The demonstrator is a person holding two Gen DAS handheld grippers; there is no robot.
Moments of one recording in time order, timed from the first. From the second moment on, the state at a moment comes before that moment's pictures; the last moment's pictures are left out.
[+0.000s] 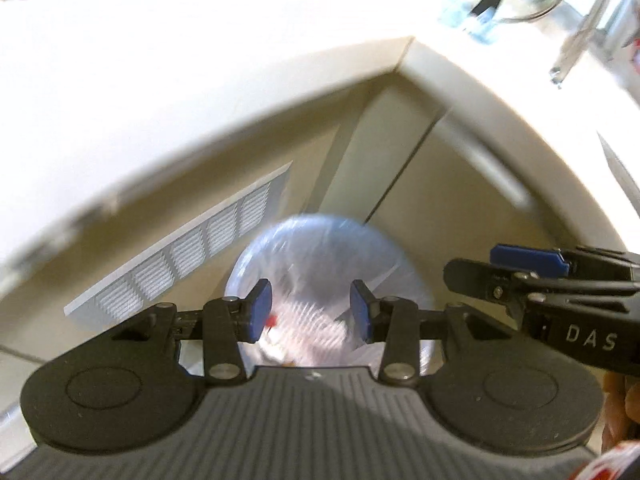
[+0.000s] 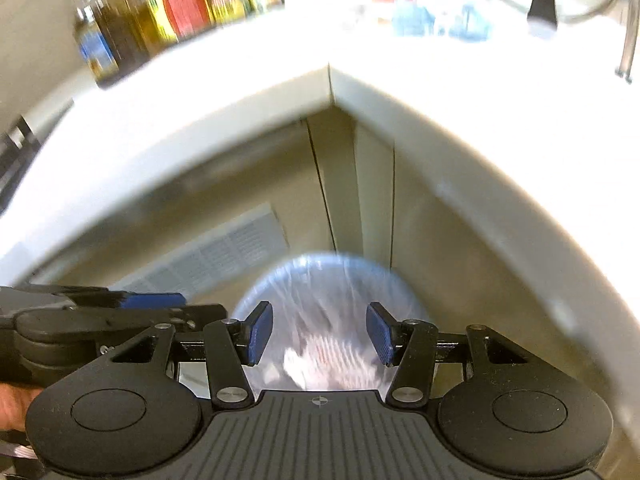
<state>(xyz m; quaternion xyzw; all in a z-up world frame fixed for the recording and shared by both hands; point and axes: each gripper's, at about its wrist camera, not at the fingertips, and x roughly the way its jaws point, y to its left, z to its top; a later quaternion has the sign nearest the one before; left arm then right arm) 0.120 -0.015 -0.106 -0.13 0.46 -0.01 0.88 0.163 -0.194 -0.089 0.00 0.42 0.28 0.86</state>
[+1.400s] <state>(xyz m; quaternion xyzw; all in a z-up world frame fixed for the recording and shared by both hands) 0.326 -0.070 -0.024 -0.02 0.36 0.01 0.93 0.348 -0.270 -0.012 -0.10 0.31 0.30 0.90</state>
